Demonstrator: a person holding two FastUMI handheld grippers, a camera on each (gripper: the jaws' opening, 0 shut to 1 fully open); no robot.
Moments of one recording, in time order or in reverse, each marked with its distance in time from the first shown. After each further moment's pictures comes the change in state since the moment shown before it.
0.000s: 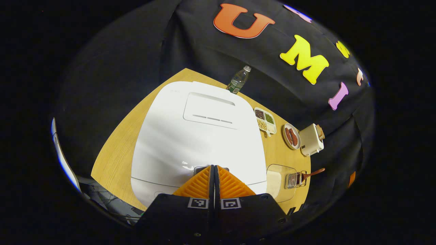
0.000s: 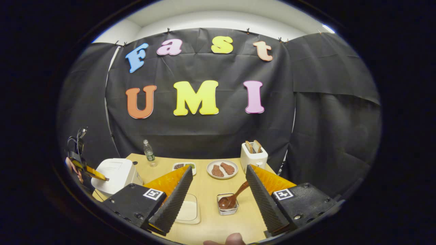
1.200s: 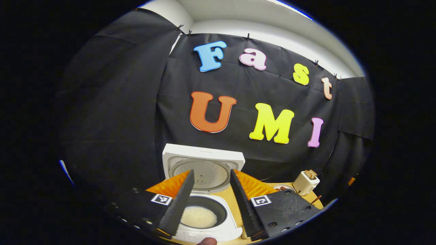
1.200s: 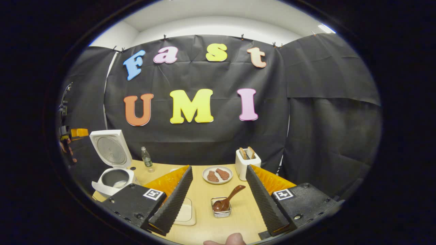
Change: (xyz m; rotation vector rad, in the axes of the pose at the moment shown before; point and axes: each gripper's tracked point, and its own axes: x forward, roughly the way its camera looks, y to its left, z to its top) left arm -0.156 -0.073 0.152 0.254 -0.824 -0.017; right arm -0.020 -0.029 0.015 0.012 -0.053 -0.018
